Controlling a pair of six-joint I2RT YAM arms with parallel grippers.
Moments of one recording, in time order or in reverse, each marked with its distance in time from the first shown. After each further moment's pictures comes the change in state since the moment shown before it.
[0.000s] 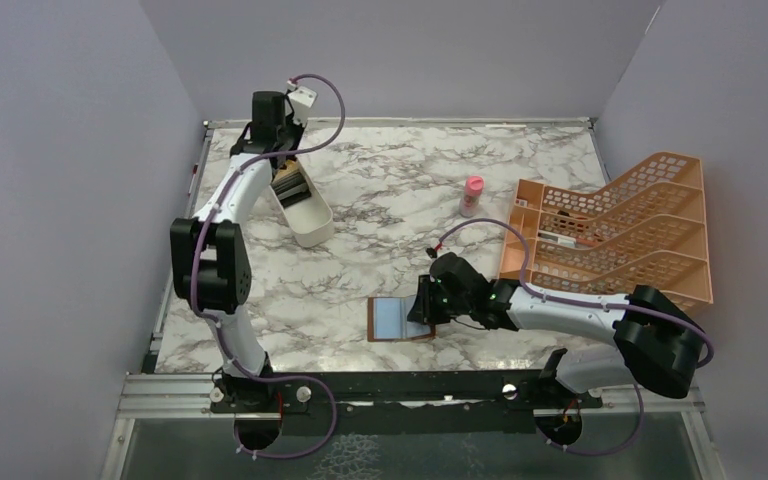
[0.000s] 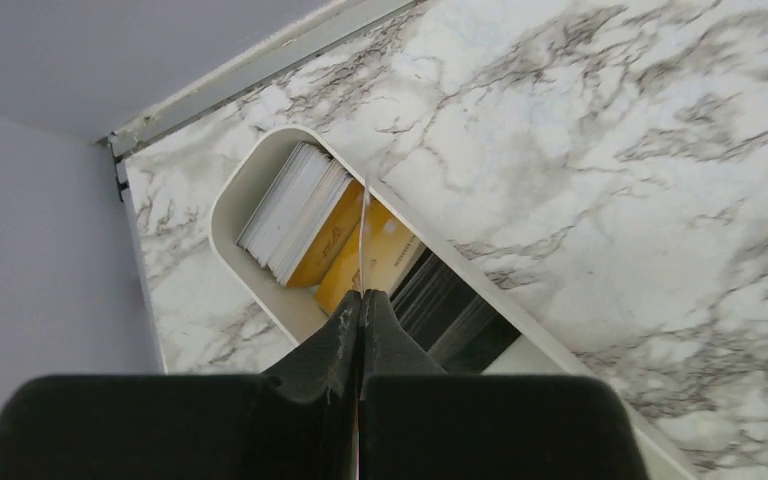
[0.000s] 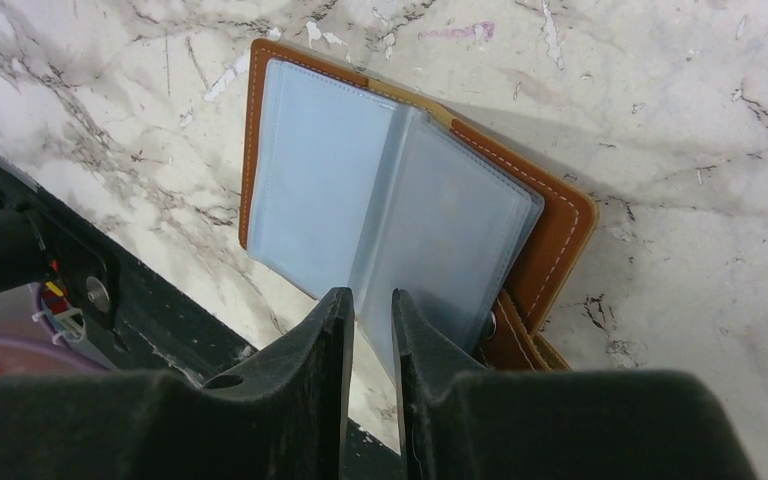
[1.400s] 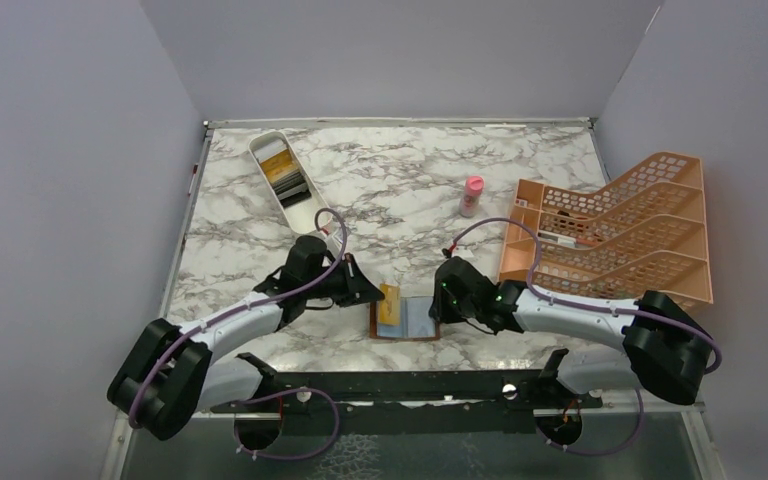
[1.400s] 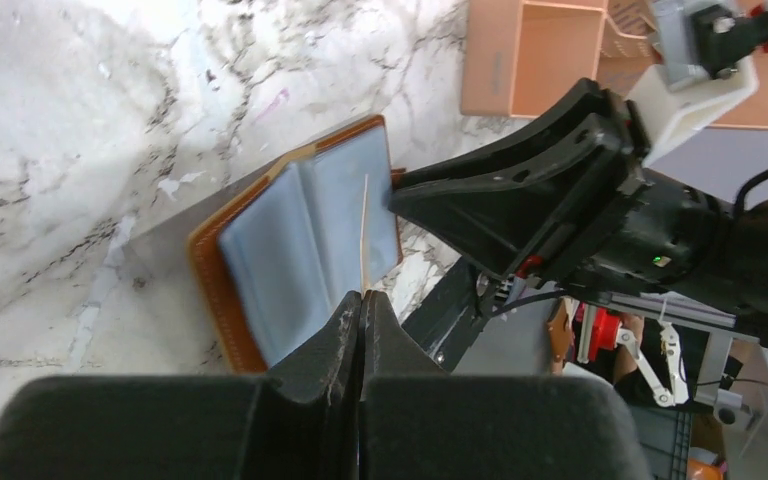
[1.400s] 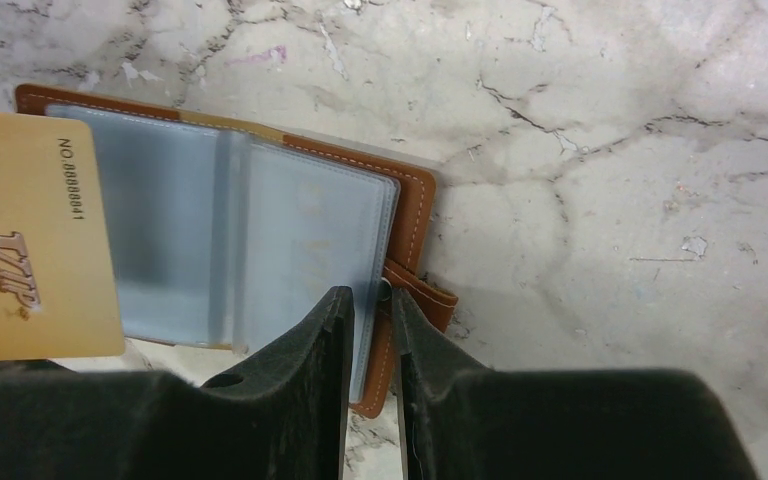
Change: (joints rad) left arm -0.440 -0.734 -1.173 0.460 0.591 -1.318; right arm -0.014 -0.047 -0.016 -0.135 0.218 -0.028
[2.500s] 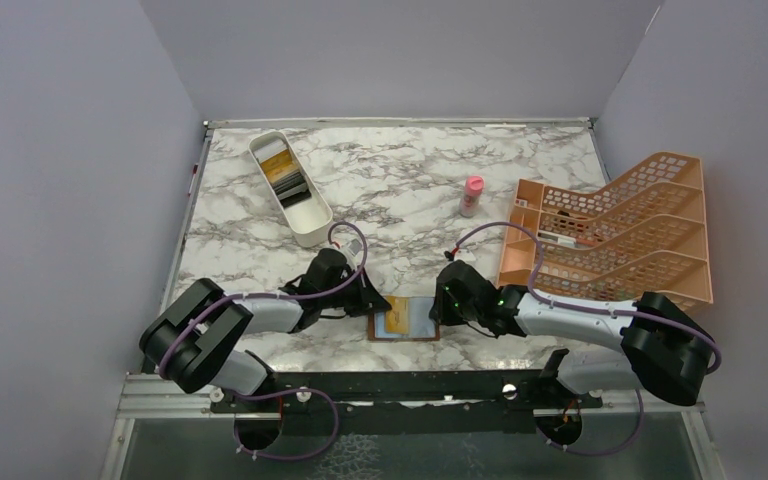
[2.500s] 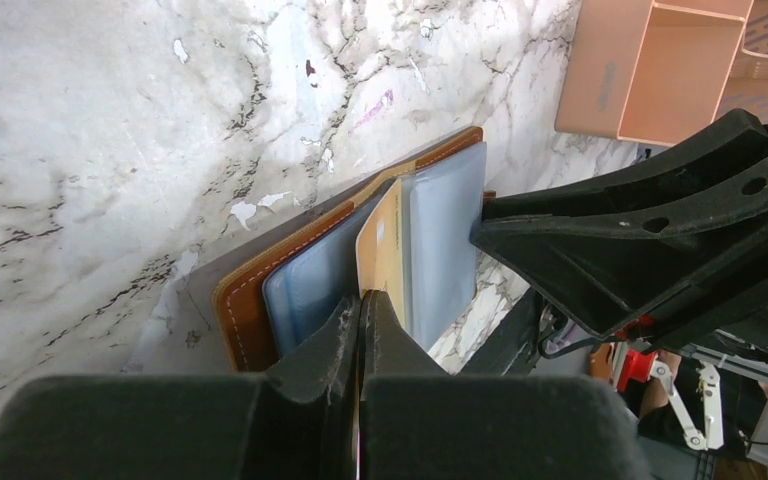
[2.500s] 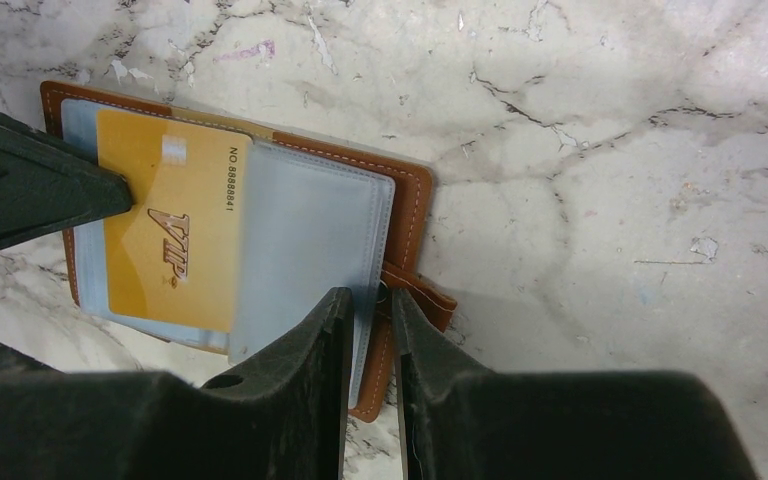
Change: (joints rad) left arm -0.121 0.261 -0.072 0.248 -0.150 -0.066; right arm -0.002 -0.005 -0.061 0.072 -0.004 0.011
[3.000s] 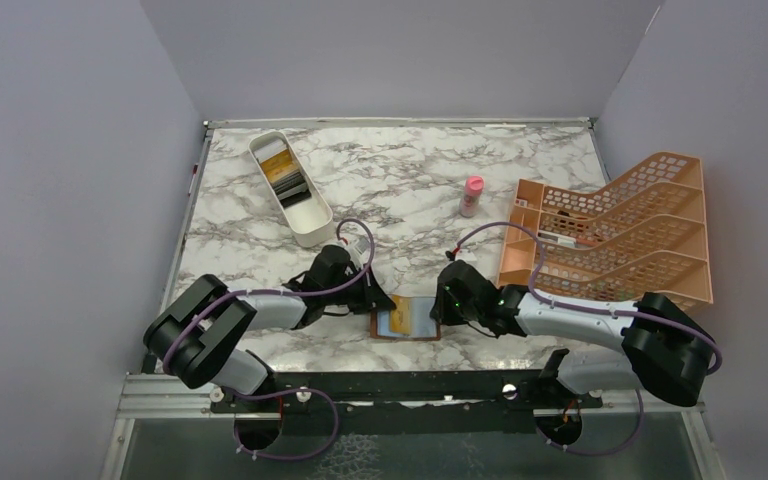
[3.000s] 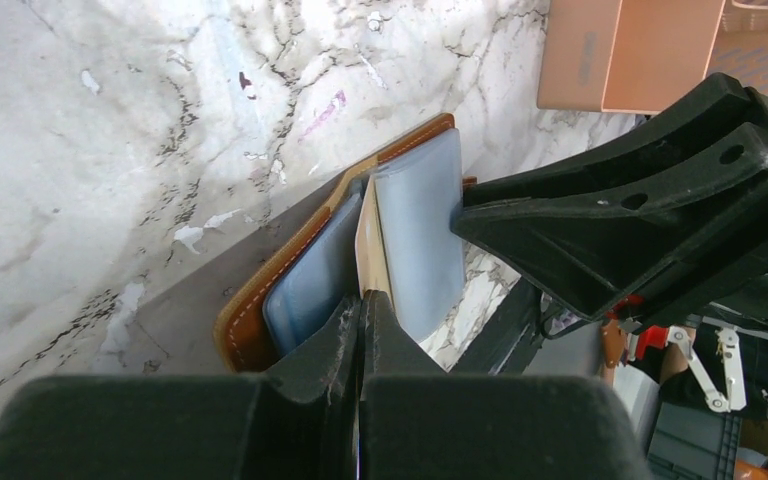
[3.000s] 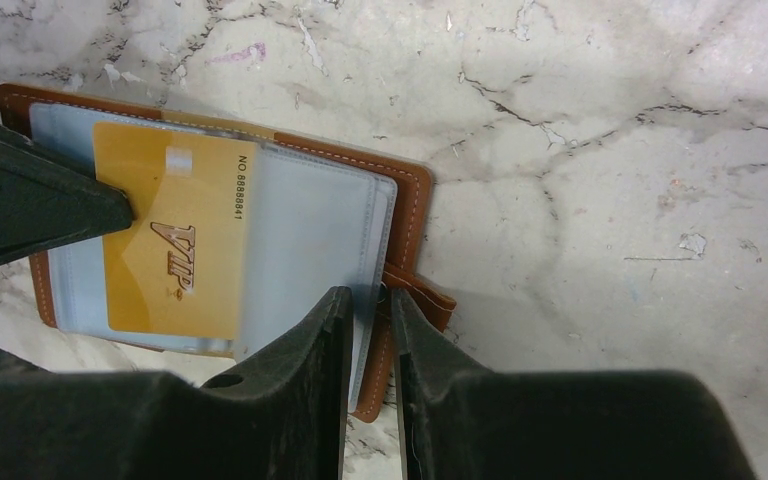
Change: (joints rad) left arm -0.011 0.031 0.032 0.011 0.041 0.055; right arm -0.004 -0.004 0.000 -0.010 0.006 0.000
